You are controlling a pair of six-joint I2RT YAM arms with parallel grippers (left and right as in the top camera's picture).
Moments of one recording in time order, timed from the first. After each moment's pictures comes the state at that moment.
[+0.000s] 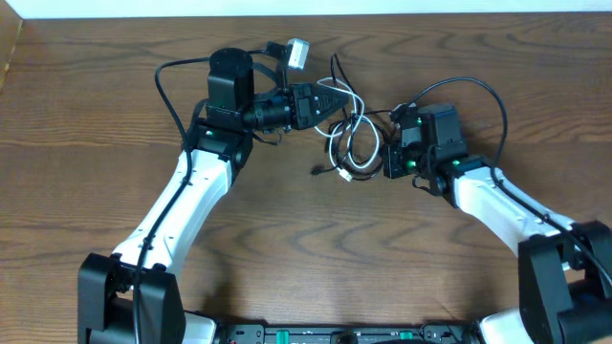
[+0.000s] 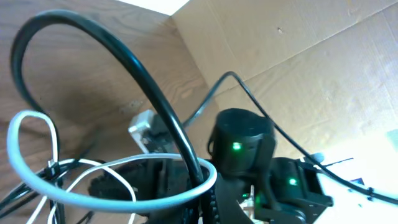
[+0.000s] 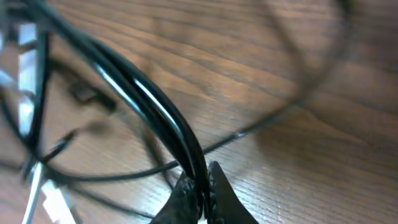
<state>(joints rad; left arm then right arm) -0.27 1.57 1.12 0.11 1.00 -0.68 0.29 1.66 0.86 -0.10 -0.31 0.19</state>
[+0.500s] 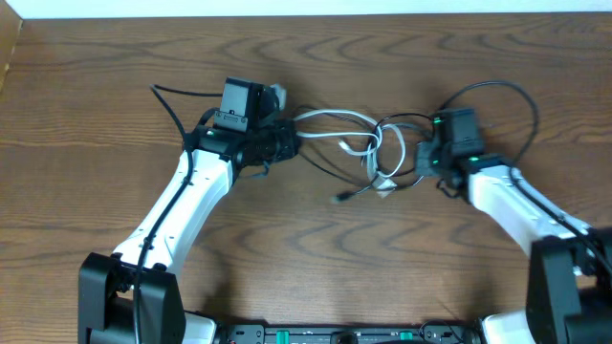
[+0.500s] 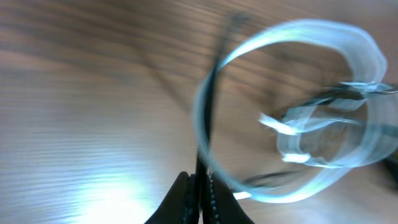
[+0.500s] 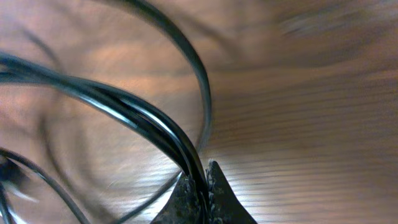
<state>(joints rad) -0.27 1.58 1.13 -0.56 0.36 -0.48 0.19 1.62 0.86 -0.25 0.04 0.30</state>
